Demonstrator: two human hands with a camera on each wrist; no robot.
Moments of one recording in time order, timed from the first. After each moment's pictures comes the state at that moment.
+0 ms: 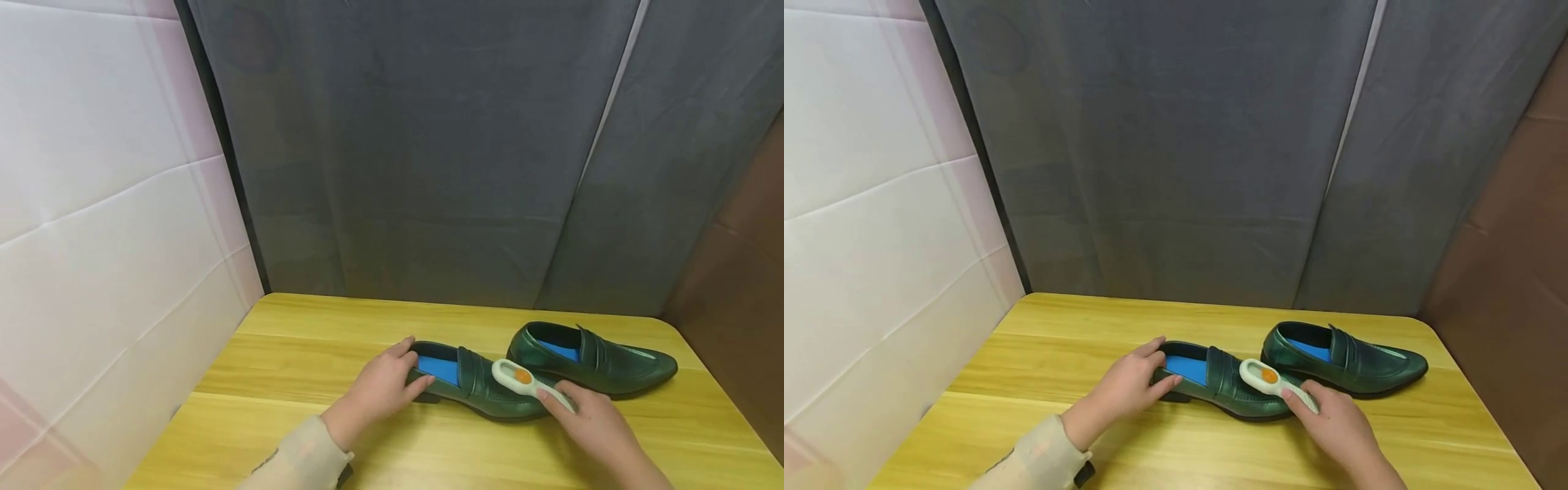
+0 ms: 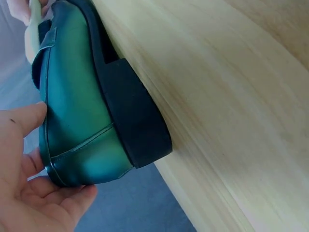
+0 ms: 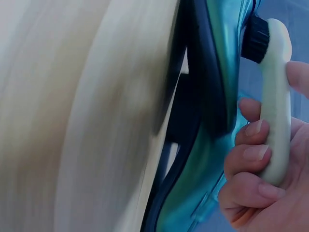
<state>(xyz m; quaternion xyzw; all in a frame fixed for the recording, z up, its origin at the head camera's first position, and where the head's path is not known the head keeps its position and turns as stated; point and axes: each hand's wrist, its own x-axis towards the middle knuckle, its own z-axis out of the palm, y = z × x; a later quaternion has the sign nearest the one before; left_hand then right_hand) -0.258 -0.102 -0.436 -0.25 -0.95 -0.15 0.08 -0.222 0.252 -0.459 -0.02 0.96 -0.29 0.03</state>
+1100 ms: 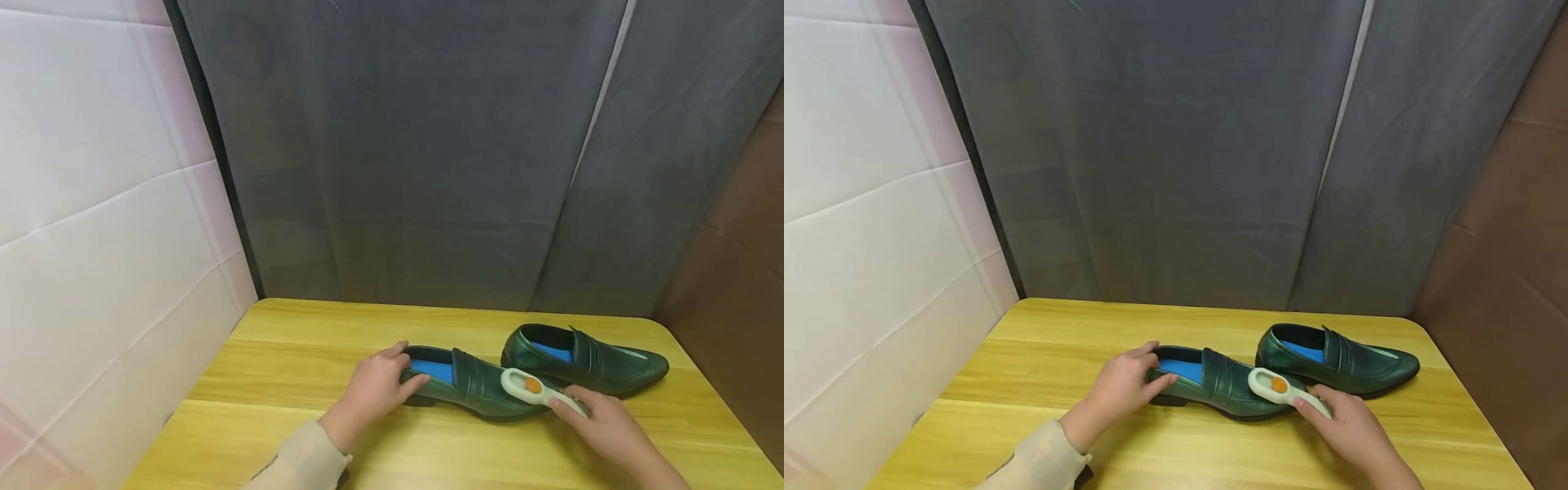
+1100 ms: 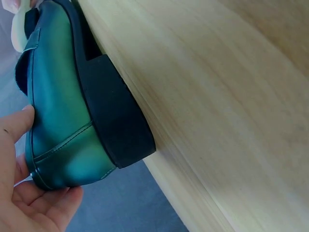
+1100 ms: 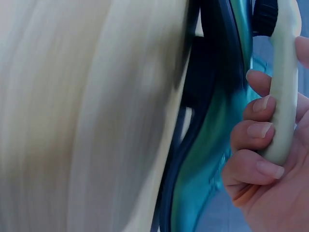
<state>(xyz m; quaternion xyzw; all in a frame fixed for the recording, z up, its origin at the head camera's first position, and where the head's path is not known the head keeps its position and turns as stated) -0.265 -0.101 -0.444 -0.24 -0.95 -0.13 0.17 -0.223 0.281 -0.462 -0.05 0.95 -0.30 0.04</state>
